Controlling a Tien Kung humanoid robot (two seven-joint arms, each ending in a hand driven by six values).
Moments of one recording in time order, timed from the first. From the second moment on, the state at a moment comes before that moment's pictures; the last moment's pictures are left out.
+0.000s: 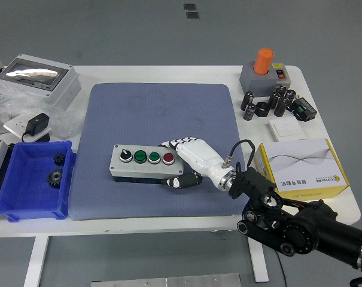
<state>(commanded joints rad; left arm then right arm) -0.03 0.14 -1.91 -0.21 1.77 -0.12 0.18 0.59 -0.18 0.38 1.09 -1.85 -0.40 -0.01</state>
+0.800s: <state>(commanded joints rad) -0.03 0.14 -1.91 -0.21 1.78 -0.12 0.17 0.56 -0.26 0.47 1.25 -1.76 -0.26 -0.01</state>
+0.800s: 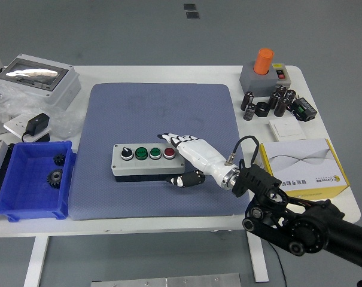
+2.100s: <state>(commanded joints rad) -0.02 0.14 -1.90 -0.22 1.77 -0.12 0.19 0.66 -0.41 0.50 1.60 -1.85 0.10 -0.41</state>
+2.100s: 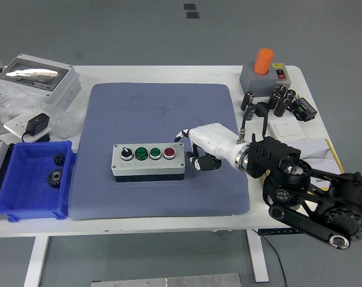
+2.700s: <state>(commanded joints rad) -0.02 0.14 -1.91 -0.22 1.77 -0.11 0.19 0.64 -0.40 0.48 1.60 -1.83 0.08 -0.37</state>
